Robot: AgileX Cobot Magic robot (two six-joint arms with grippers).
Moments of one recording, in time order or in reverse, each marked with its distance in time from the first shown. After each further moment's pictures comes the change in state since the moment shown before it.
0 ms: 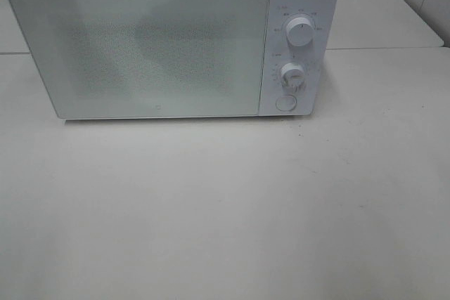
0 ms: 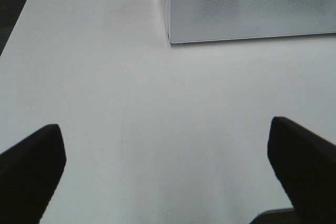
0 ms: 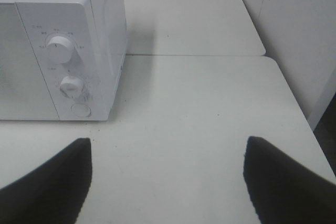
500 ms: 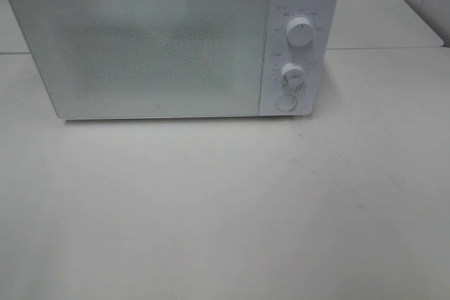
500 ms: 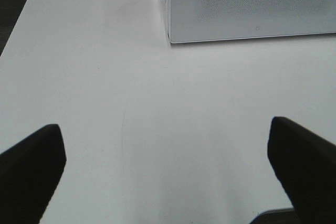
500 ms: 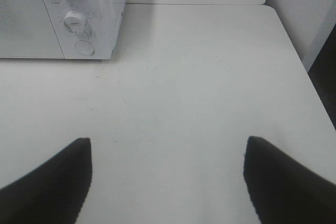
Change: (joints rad) left arm 0.000 0.000 0.000 0.000 0.000 0.000; right arm 0.000 -0.280 0.000 0.000 0.385 0.000
